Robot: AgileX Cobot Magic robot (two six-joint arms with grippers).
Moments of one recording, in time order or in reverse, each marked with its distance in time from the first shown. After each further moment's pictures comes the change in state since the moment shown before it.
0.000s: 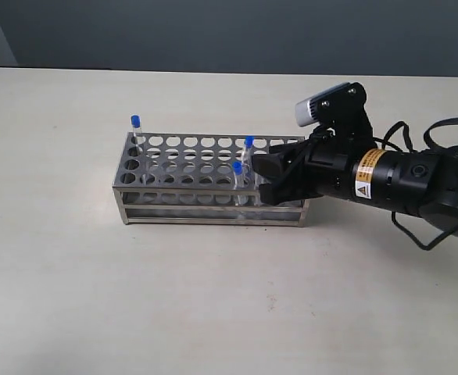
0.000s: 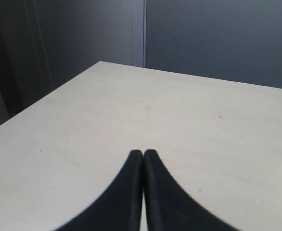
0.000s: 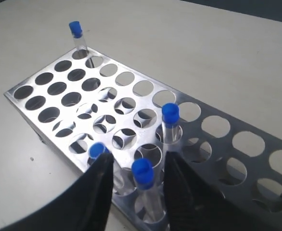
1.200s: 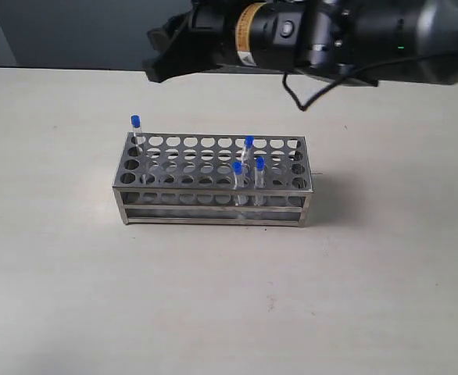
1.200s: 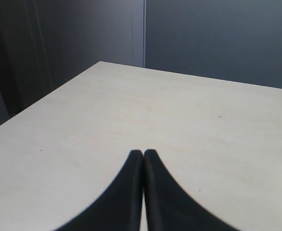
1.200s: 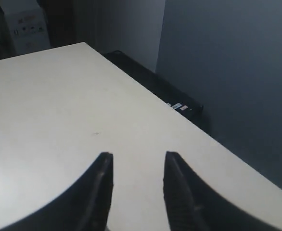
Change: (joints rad) left arm 0.000 0.000 0.000 0.000 0.000 0.000; right arm 0.203 0.144 -0.693 -0.339 0.387 0.258
